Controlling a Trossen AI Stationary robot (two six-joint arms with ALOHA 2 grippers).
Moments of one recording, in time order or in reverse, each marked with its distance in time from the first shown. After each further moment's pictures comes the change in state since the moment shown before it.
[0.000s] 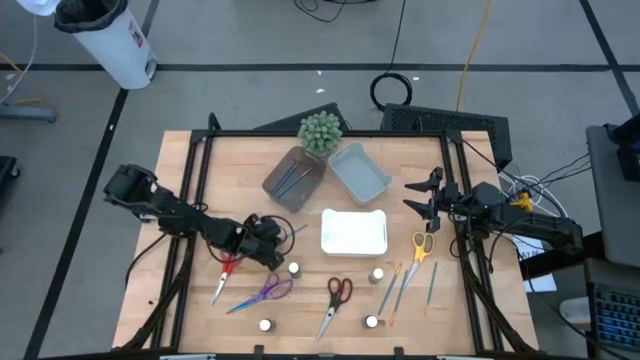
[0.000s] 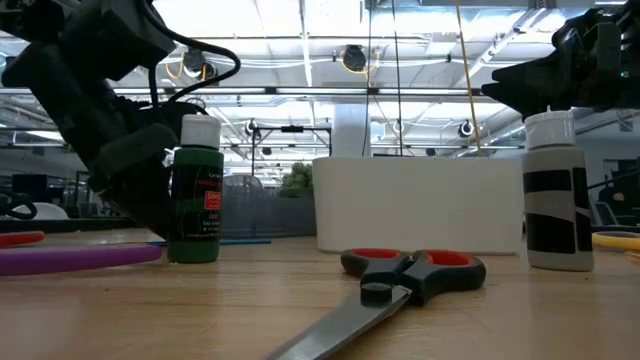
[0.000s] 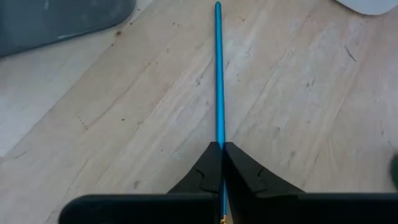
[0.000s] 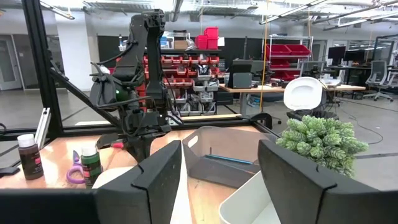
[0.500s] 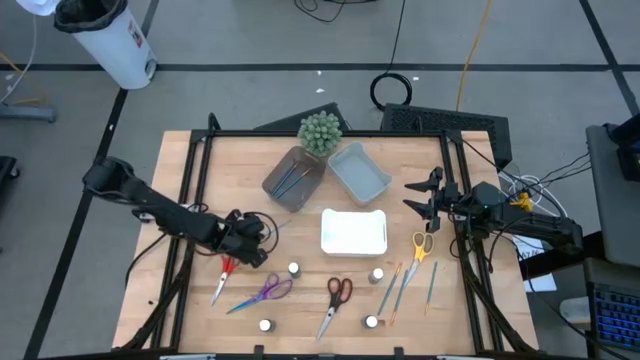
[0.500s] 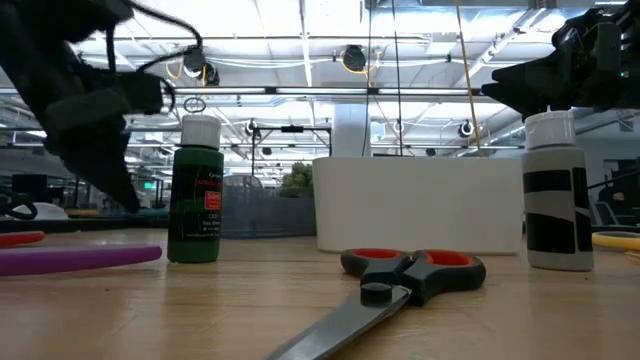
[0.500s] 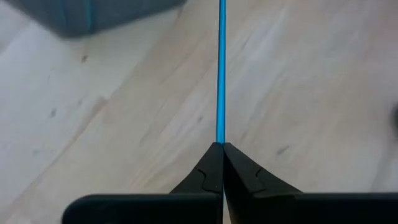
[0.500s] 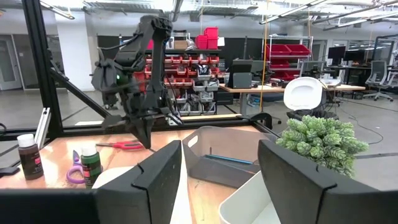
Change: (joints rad) left arm -0.055 -0.287 -0.007 -0.218 -0.093 -0.018; right arm 0.000 0.000 0.000 0.000 0.000 0.000
